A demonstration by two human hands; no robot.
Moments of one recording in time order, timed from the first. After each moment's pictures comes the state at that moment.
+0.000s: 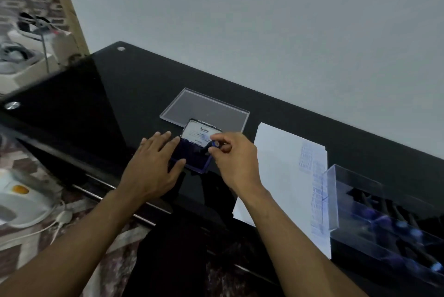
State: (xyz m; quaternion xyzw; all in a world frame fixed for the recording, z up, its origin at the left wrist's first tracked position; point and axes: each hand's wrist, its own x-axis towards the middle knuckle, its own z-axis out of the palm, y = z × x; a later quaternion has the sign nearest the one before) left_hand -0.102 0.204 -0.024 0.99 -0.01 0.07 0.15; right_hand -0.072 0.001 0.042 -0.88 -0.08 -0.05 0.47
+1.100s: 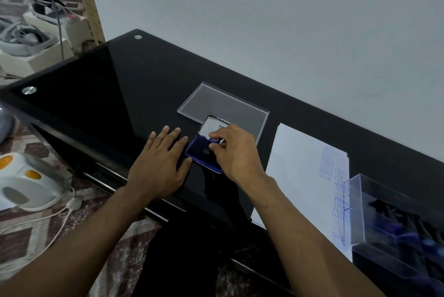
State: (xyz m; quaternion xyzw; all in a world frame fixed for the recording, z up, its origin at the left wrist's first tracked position) left_hand -0.098 0.229 -0.048 0.99 -0.01 0.07 0.11; right_hand -0.053 0.046 0.045 -0.94 -0.19 -0.02 0.28
